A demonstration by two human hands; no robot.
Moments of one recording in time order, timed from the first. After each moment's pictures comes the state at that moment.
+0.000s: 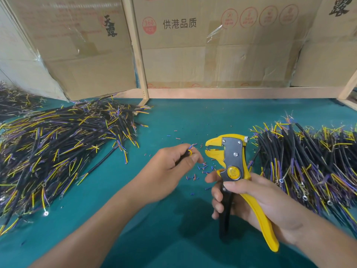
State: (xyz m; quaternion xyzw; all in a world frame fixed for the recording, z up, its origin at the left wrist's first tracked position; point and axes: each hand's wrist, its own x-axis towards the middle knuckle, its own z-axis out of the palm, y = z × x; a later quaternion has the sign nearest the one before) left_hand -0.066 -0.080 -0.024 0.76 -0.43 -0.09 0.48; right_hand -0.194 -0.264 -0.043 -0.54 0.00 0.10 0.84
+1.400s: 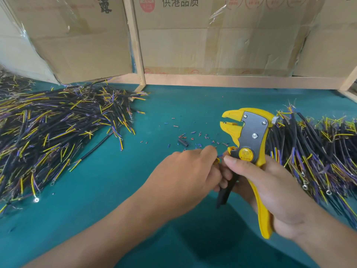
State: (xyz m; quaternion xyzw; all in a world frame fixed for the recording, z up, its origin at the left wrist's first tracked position) left_hand -0.119 -0.099 -0.010 0.86 -0.46 0.02 0.22; right_hand -0.201 -0.247 -0.025 -0.62 0.06 -0.07 0.78
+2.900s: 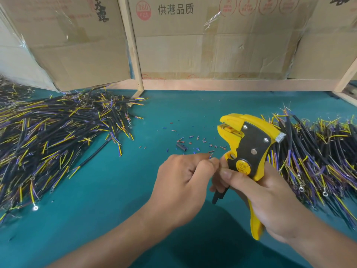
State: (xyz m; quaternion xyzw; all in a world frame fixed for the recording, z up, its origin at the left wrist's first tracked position) left_hand -0.131 -0.102 -0.016 0.75 -0.39 -0.01 0.53; right_hand -0.202 -0.249 -0.039 -0.72 -0.02 -0.16 0.68
